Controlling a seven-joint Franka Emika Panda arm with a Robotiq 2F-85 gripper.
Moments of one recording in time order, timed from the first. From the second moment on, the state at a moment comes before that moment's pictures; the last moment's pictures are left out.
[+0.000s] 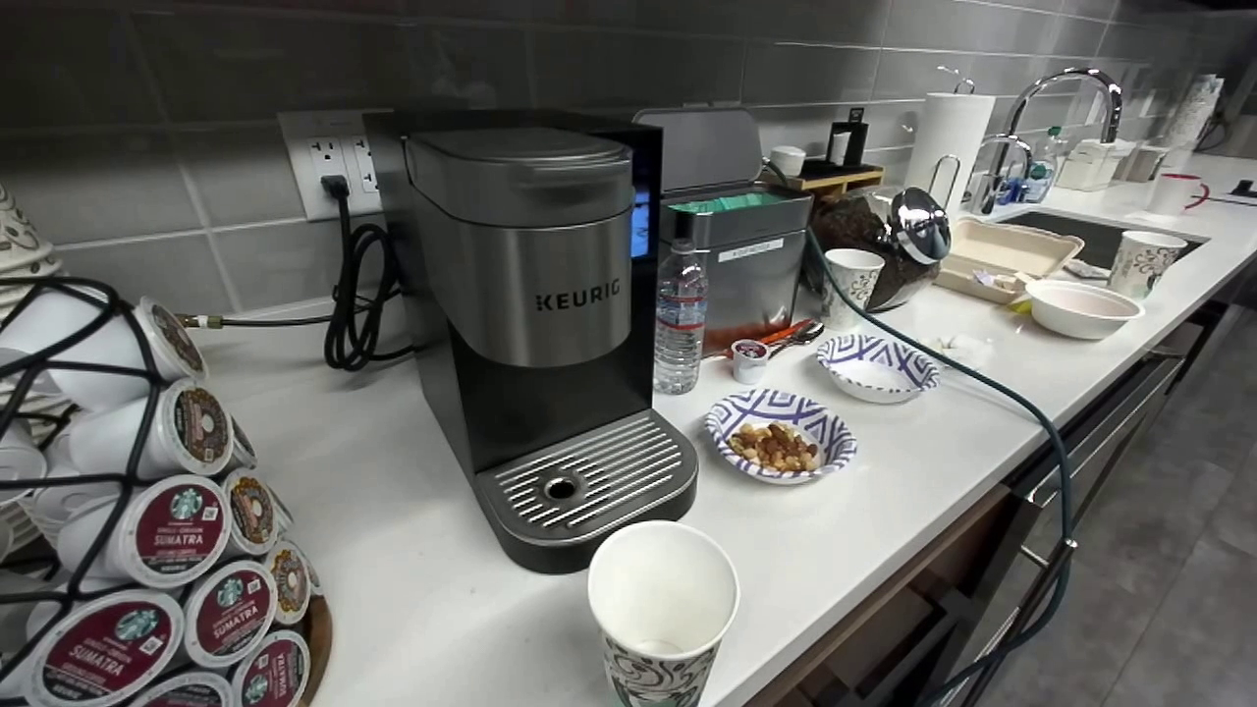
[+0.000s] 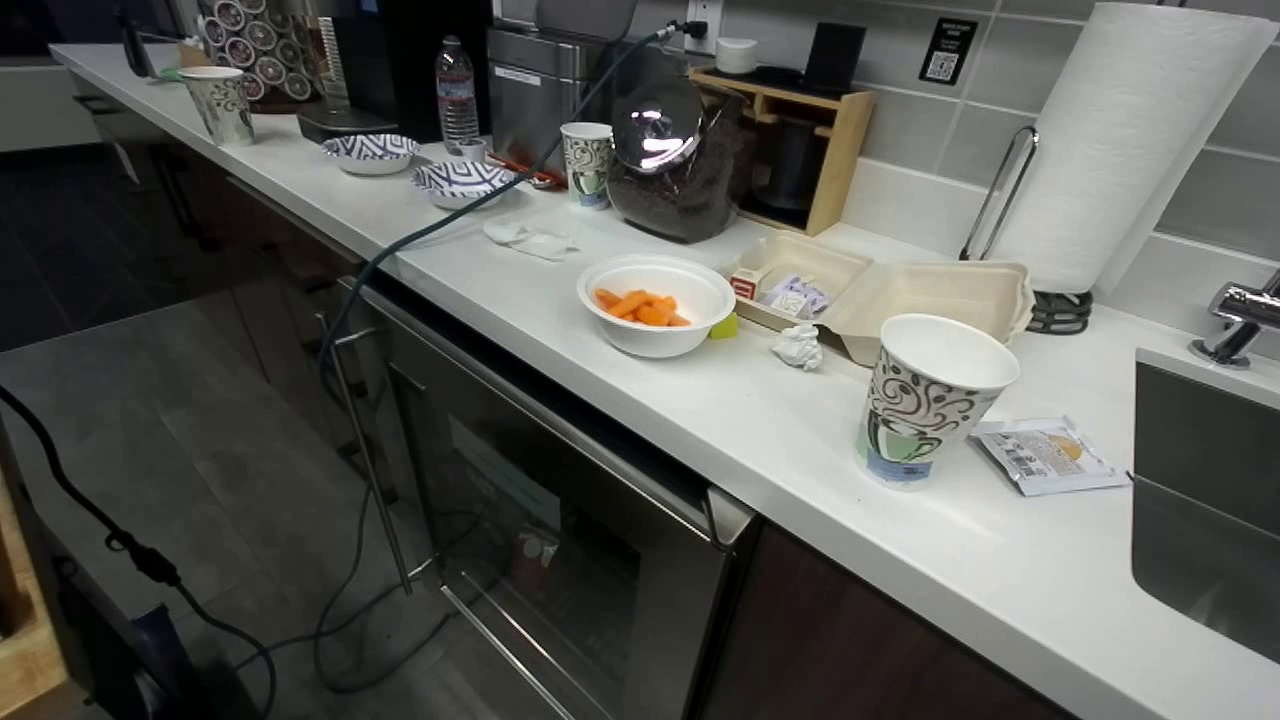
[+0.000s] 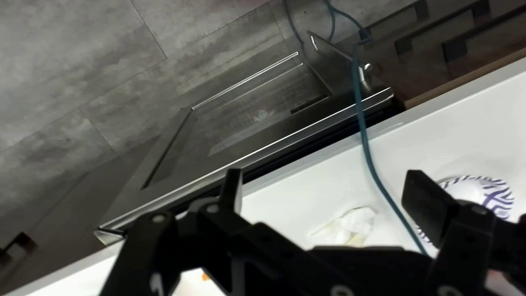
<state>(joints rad) -0.28 -0.77 -0.12 -2.54 -0.09 1.90 0.12</state>
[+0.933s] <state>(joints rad) -0.39 -0.64 -0.25 -2.54 -0.09 1.97 0.20</state>
